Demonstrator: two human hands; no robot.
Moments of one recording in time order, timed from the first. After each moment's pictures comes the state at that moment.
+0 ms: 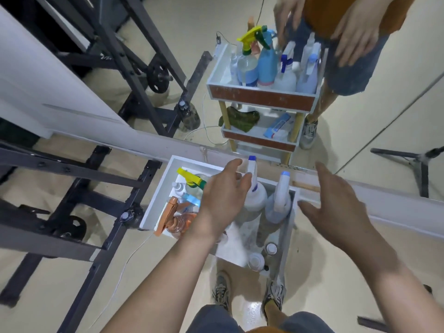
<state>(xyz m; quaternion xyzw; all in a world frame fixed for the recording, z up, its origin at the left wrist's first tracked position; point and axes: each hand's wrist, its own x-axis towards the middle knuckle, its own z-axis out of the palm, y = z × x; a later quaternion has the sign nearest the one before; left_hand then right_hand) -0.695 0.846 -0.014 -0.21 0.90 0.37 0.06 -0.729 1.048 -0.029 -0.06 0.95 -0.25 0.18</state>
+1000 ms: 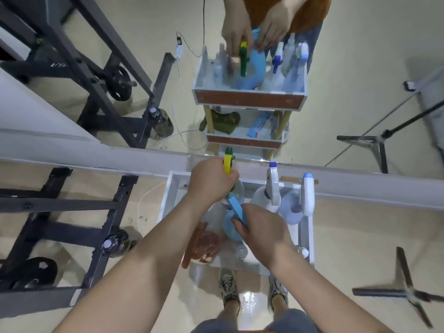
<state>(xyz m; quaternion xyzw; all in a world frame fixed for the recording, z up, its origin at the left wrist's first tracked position) -0.753 0.736 -0.037 -0.13 0.95 0.25 0.14 -0.683 0.873 -0.072 -0.13 0.95 -0.18 0.20</state>
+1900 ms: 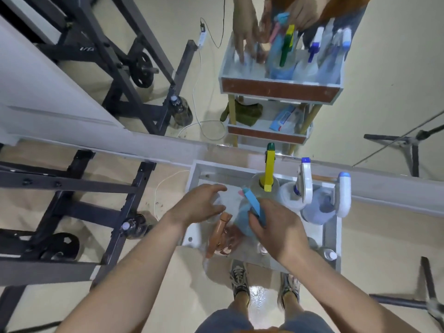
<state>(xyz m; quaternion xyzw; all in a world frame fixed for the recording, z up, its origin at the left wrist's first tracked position) -0.700 0.643 -0.106 -0.04 0.92 0.24 0.31 -0.672 0.855 -0.103 -0.17 0.95 -0.27 0.01</state>
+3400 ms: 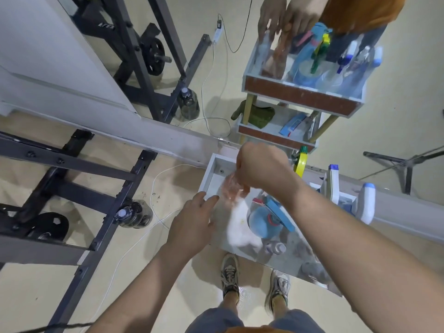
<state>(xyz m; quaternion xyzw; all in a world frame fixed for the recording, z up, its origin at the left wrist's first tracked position) -0.613 0.615 -0.122 -0.11 0.96 0.19 0.18 -0.763 0.738 -0.021 -0.23 0.95 -0.05 0.19</state>
